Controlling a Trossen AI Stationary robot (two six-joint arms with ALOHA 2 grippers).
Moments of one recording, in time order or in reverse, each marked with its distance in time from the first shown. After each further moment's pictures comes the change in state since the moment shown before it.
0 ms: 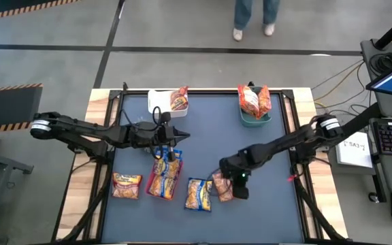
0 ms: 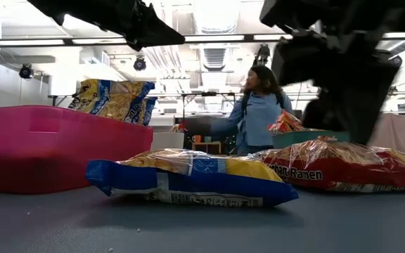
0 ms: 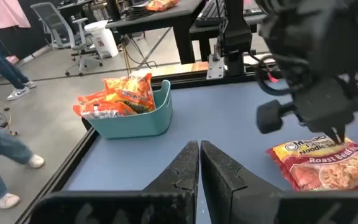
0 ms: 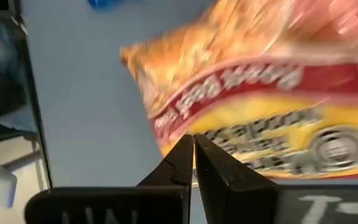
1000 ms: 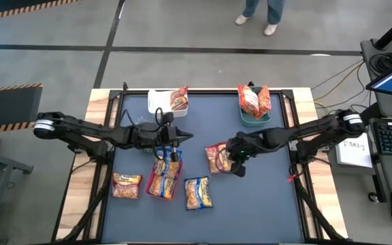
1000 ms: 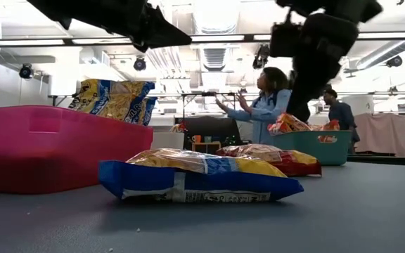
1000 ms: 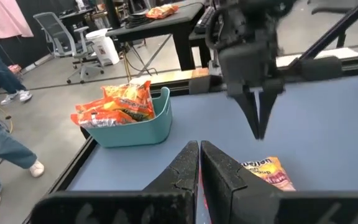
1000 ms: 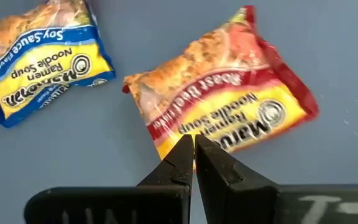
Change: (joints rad) left arm 0.000 0.054 0.001 0.084 0.002 0.021; right arm -0.137 -0.271 -0.097 0.026 0.440 -0.067
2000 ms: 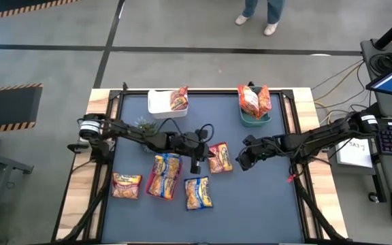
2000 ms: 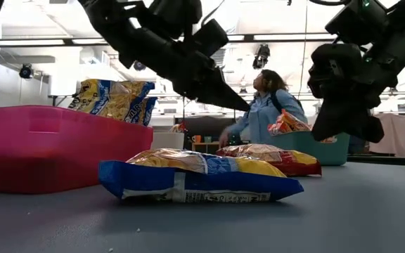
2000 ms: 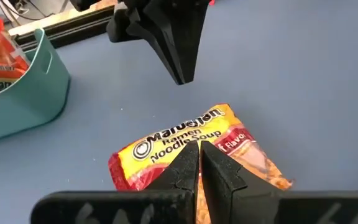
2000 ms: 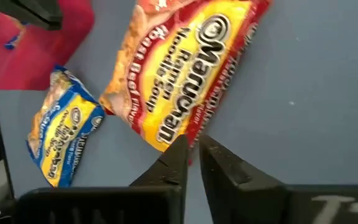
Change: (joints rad) left arm 0.018 0.558 0.312 -0.060 0.277 0.104; right arm 0.000 -0.250 -0.489 0.477 0.022 0.660
